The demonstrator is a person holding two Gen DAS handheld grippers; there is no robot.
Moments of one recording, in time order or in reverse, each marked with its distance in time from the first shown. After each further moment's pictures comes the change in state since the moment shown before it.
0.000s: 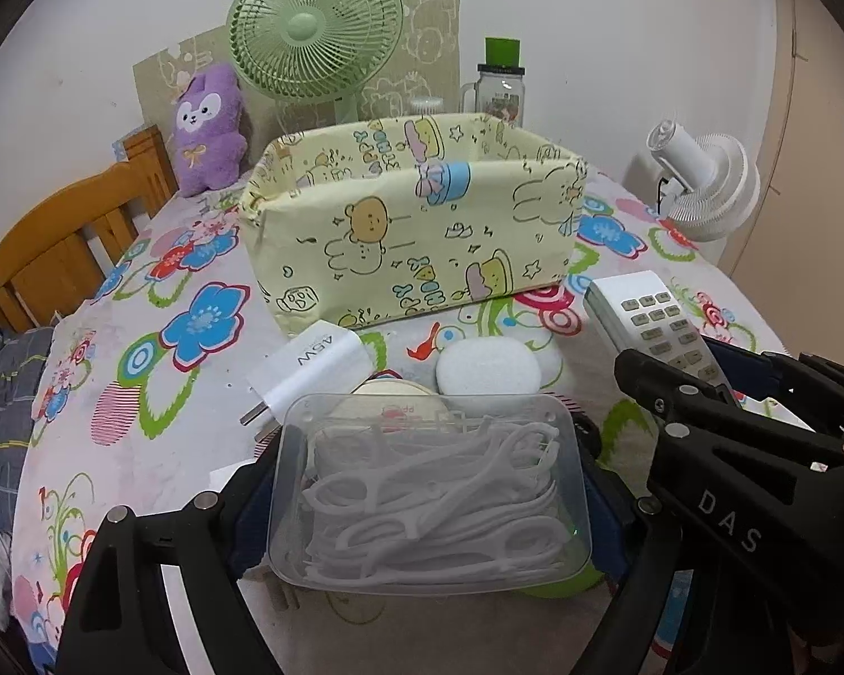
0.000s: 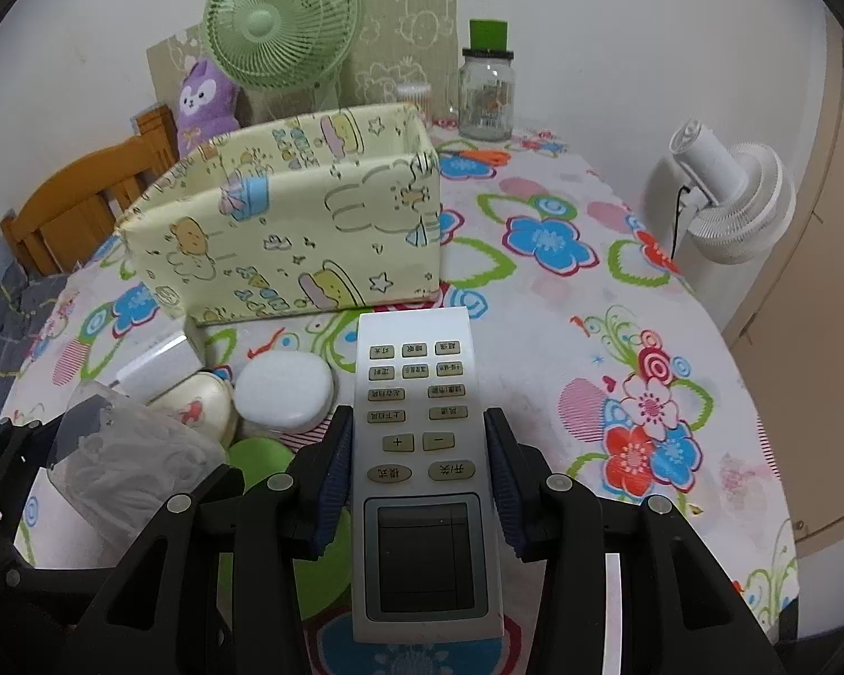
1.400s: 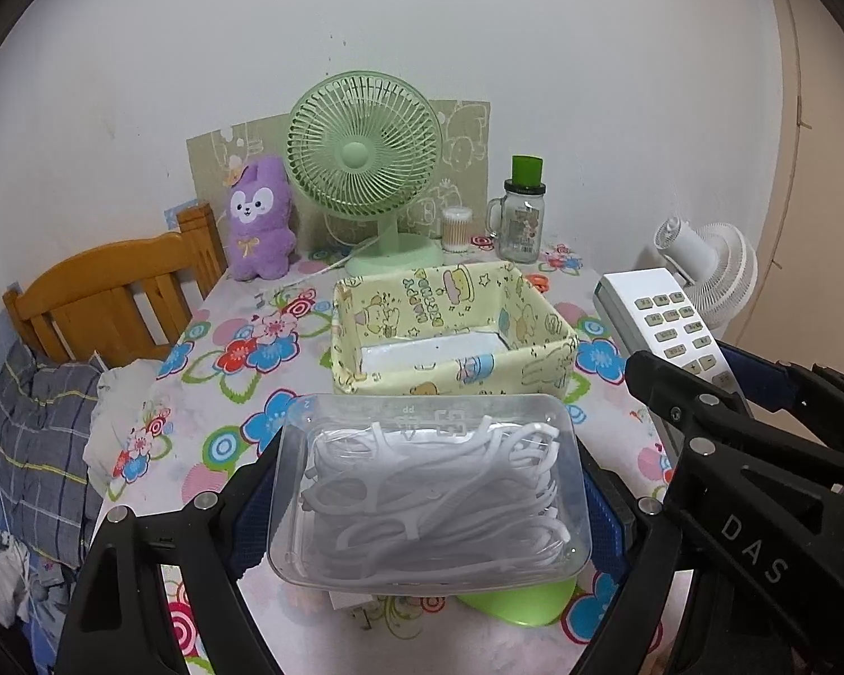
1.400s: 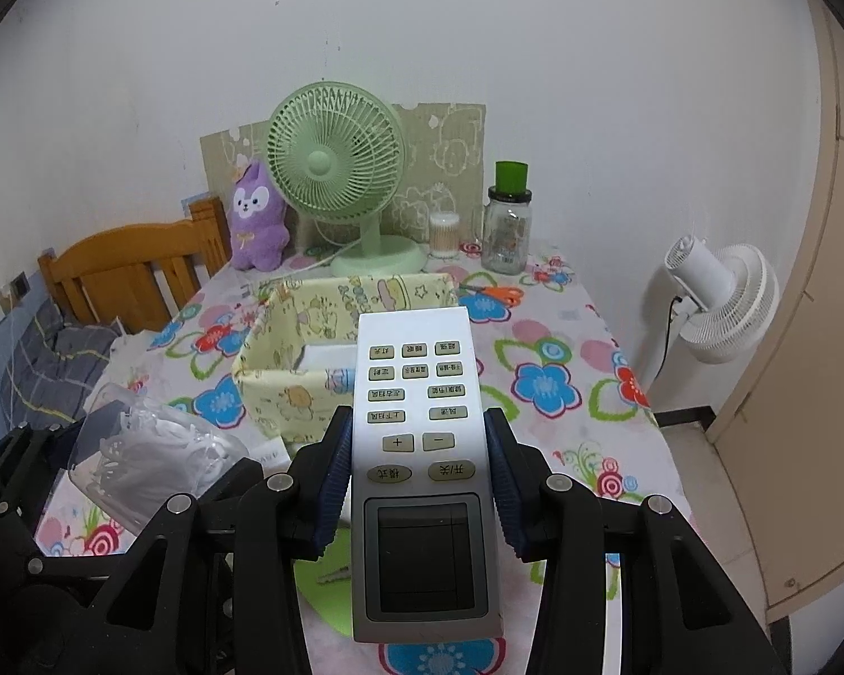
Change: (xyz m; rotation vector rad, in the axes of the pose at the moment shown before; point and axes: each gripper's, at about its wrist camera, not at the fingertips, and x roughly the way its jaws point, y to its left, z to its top) left arm -0.087 0.017 0.057 -0.049 -0.161 0.044; right arm -0.099 0.020 0.060 -0.039 -0.195 0.038
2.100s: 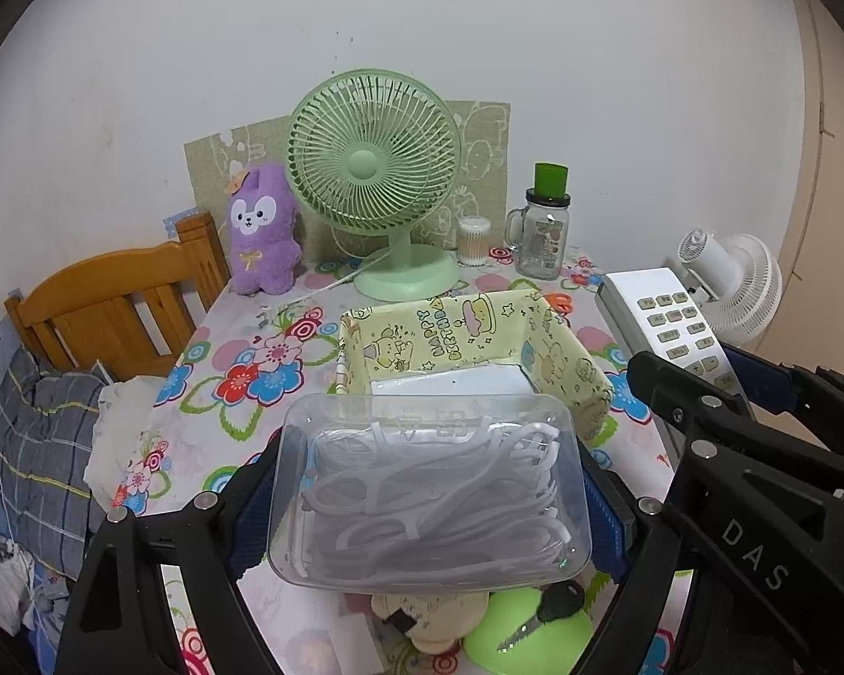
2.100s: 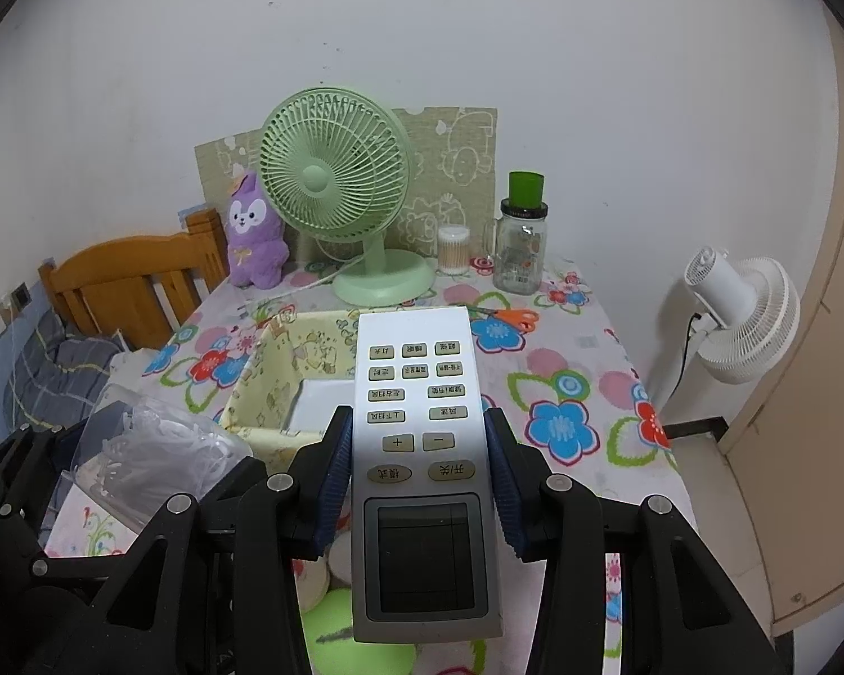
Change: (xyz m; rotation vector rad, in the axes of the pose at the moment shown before) left arm 0.037 0.005 0.037 -0.011 0.015 0.027; right arm 0.041 -0.002 0.038 -0.002 0.005 0.021
